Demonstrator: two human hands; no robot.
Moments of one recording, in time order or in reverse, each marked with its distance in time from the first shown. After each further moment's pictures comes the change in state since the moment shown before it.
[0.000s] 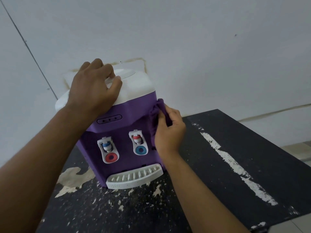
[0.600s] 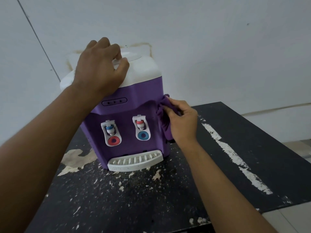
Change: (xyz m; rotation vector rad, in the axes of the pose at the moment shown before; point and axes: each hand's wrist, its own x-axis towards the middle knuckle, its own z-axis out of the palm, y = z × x) left_hand -0.002 0.004 -0.003 0.011 0.017 0.001; right_hand 0.017 0.011 -0.042 0.030 -0.280 0.072
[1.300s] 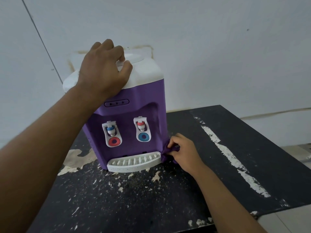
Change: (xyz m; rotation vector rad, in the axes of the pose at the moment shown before) left_hand 0.000 0.003 -0.003 0.017 -0.005 -0.002; right_hand -0.046 0.074 -0.063 -0.605 -0.472 0.051
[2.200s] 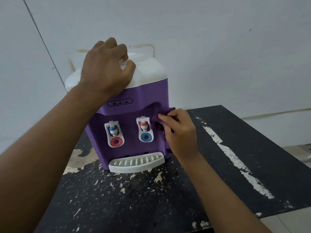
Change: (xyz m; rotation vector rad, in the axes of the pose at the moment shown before) left_hand 0.000 -0.006 0.004 -0.013 0.038 0.003; right_hand 0.032 -0.086 -0.004 -0.337 0.594 -0.548
